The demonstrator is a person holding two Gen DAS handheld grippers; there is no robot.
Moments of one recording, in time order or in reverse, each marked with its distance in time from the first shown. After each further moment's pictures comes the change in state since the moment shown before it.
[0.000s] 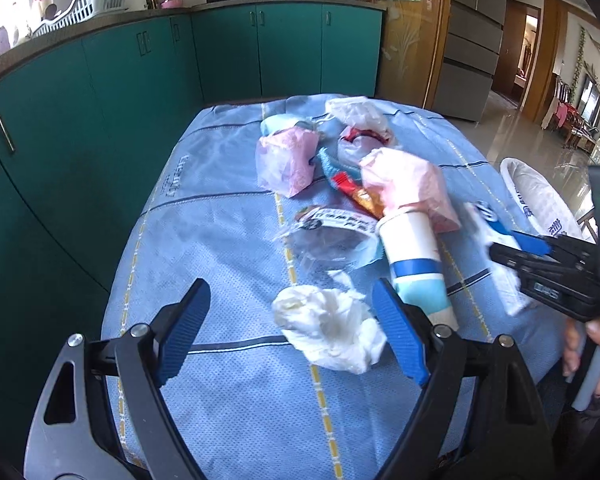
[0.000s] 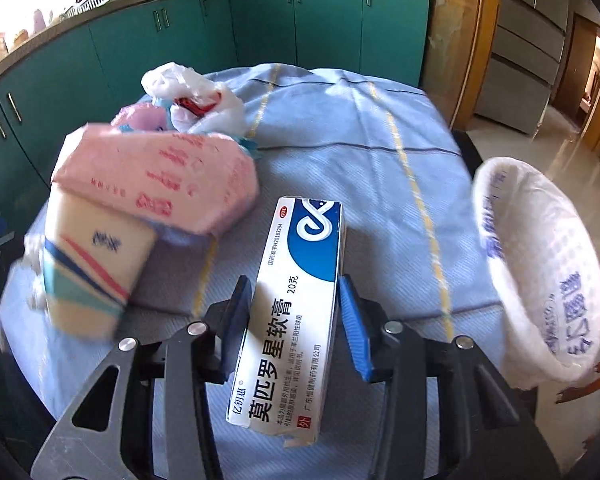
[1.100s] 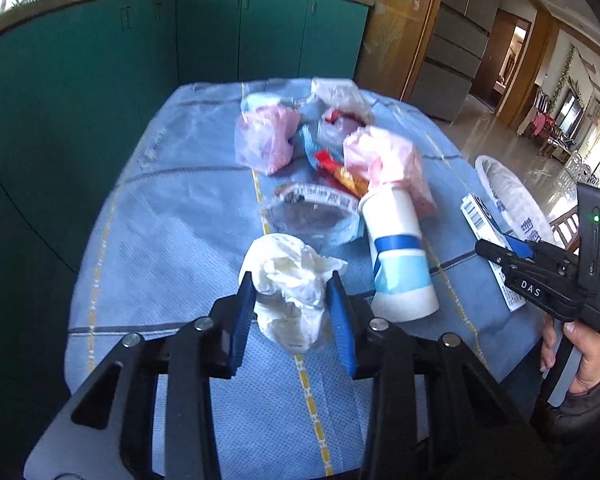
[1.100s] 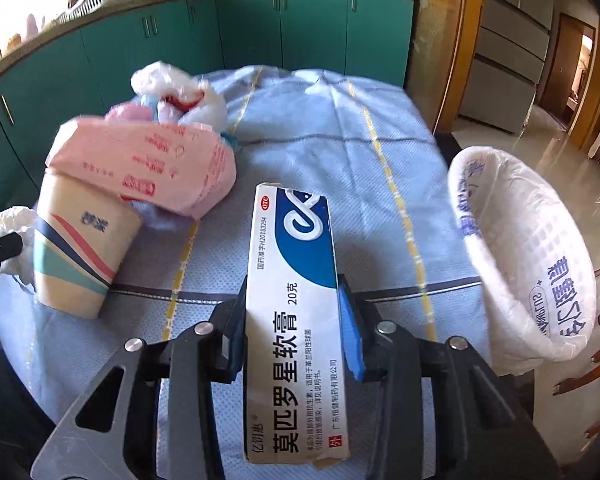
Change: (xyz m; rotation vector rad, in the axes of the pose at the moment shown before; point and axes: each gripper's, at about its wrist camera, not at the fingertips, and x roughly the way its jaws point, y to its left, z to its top) left arm -0.005 0.009 -0.007 -0.035 0.025 -0.135; right arm -0.012 -0.010 -0.014 0.036 -0.052 -0.036
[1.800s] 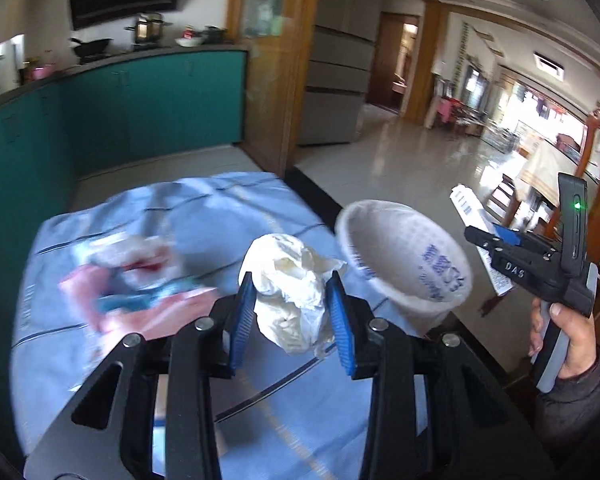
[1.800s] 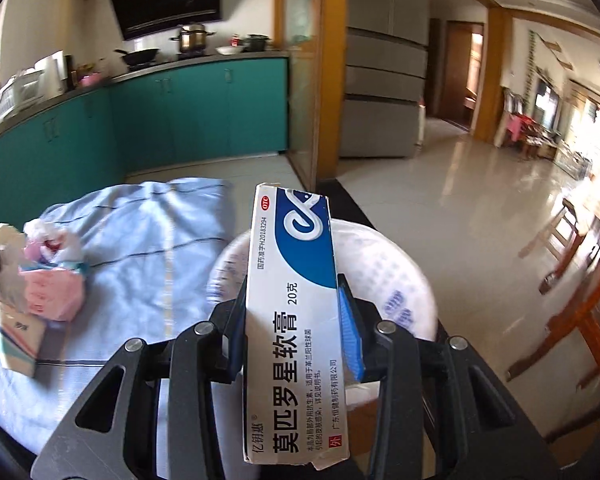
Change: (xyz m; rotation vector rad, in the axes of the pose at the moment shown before) left arm 0.000 -0.176 0.085 0.288 -0.143 -0.296; right arm -0.100 -0.166 0.010 0.228 -0.224 -0.301
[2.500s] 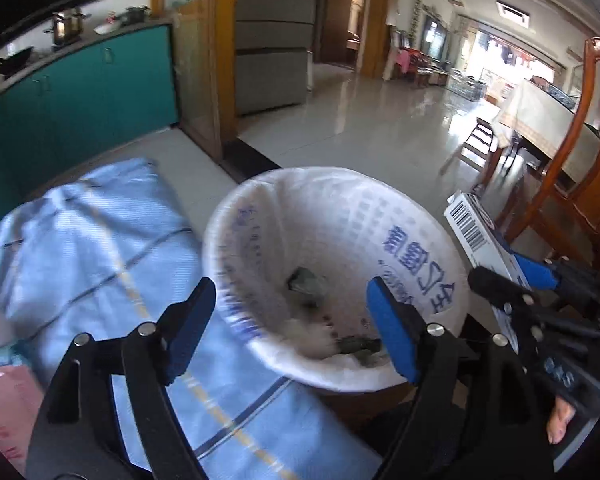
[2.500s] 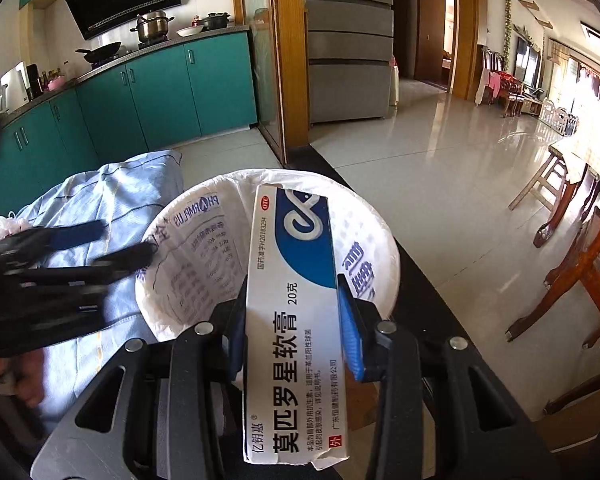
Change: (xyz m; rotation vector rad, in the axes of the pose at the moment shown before) left arm 0.171 -0.121 0.019 0.126 0.096 -0.038; right arm 0.031 -0.055 -0.035 0.097 0.085 -0.025
